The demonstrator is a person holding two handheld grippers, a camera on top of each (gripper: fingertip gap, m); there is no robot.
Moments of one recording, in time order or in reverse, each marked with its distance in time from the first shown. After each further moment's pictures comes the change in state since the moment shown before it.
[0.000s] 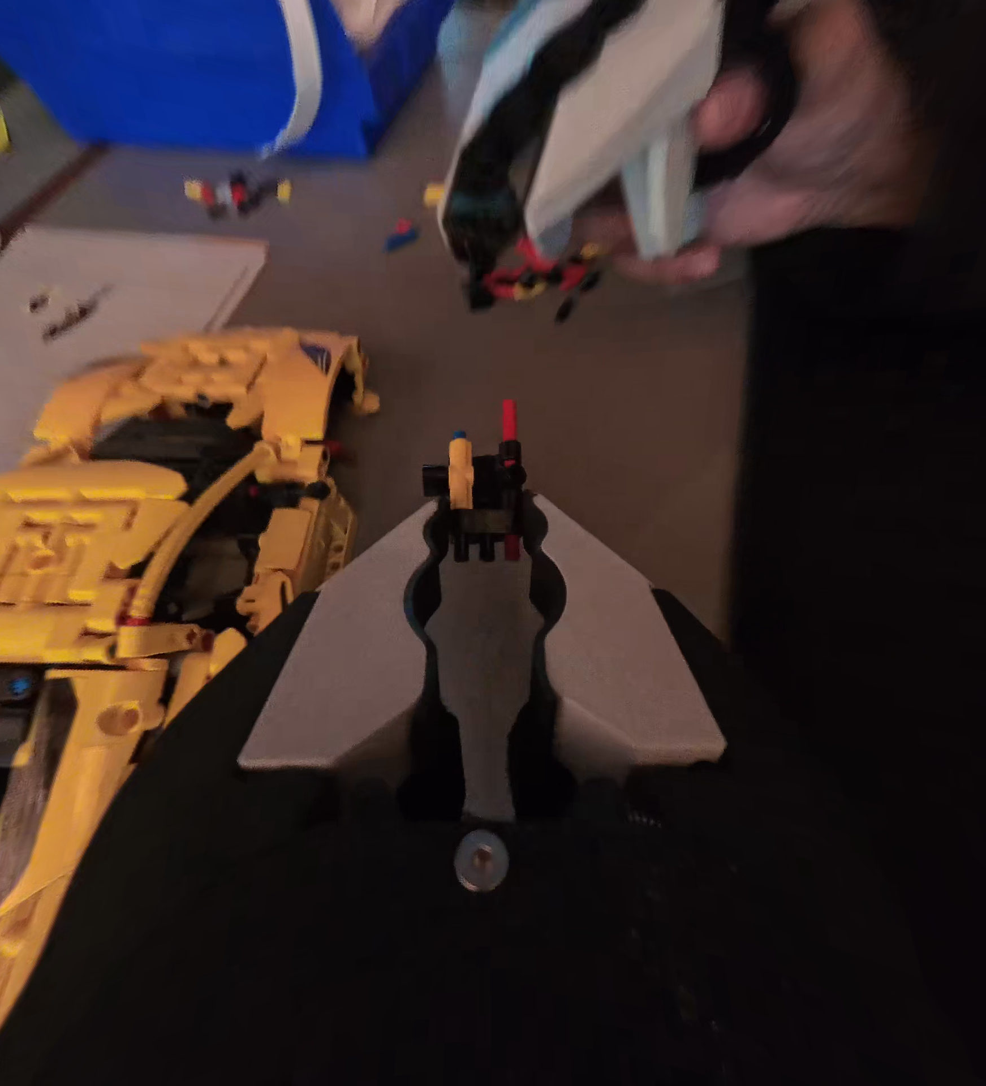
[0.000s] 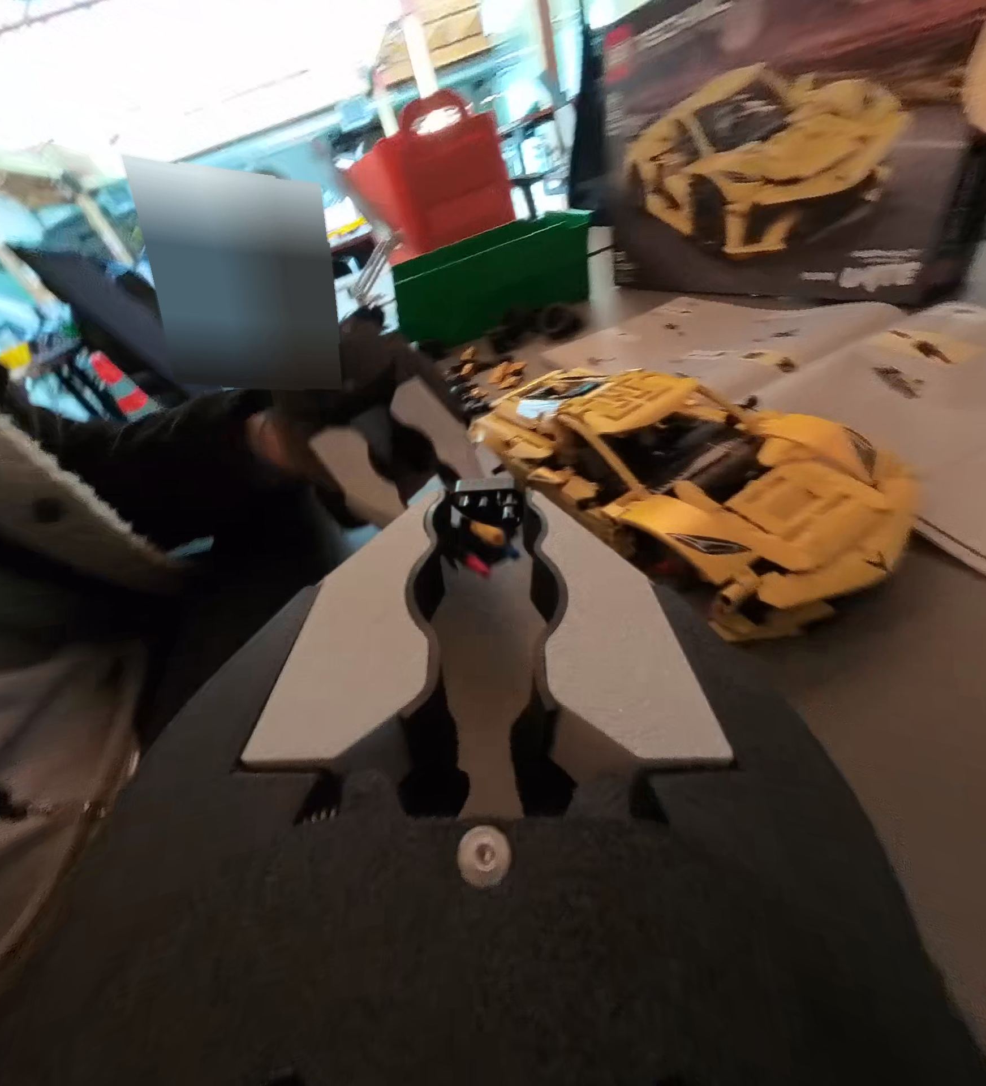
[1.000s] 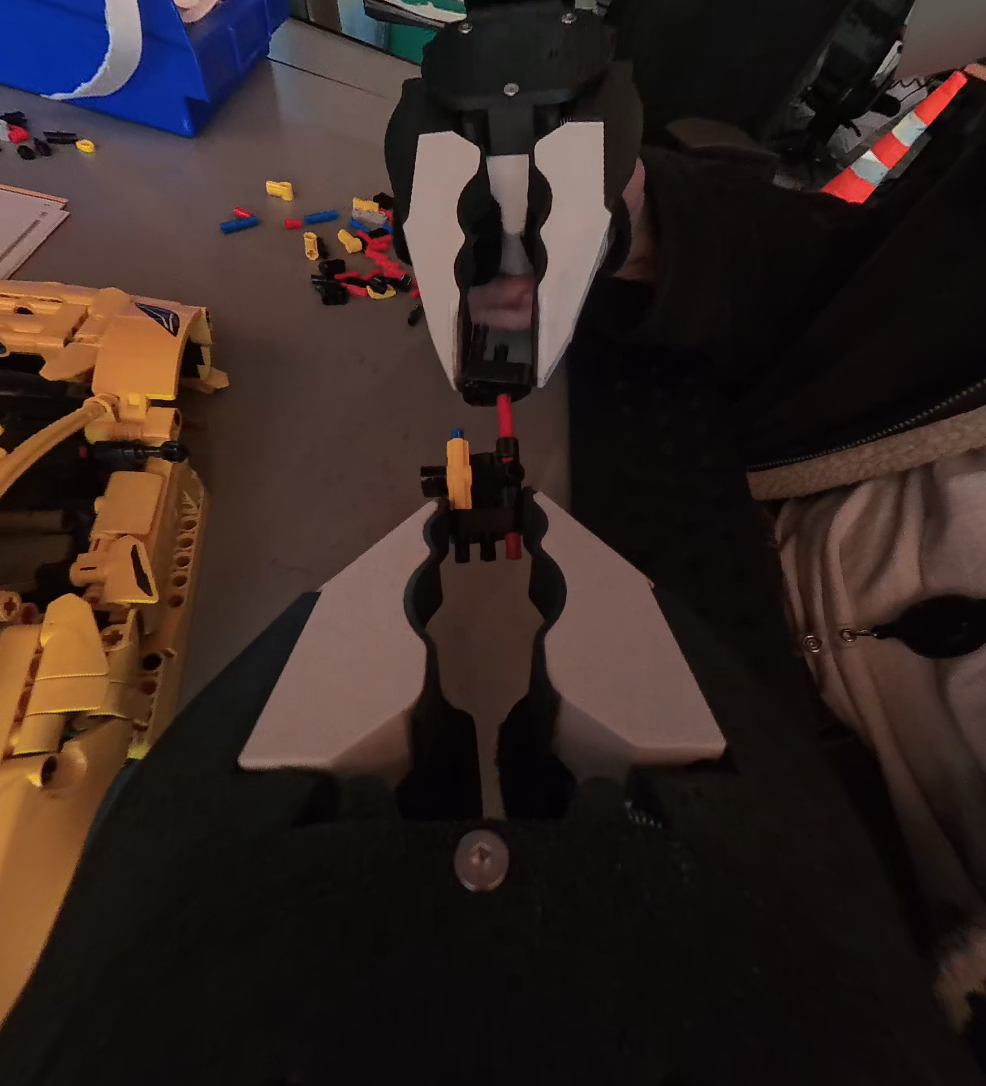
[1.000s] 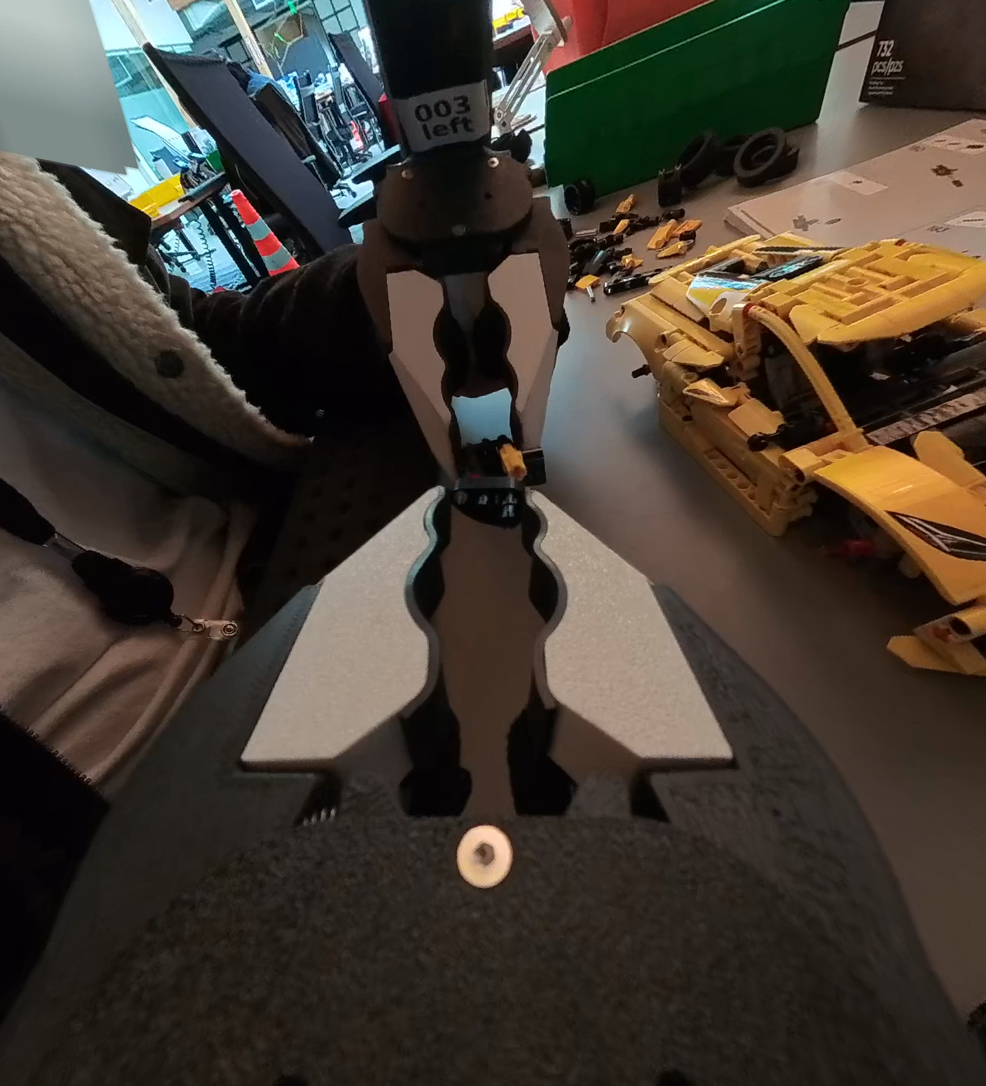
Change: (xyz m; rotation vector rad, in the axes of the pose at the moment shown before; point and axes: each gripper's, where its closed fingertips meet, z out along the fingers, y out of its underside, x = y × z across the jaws) left arm 0.037 0.003 -0.022 0.023 0.285 -0.168; right arm -0.043 0.042 0.015 -0.241 -0.264 -0.013
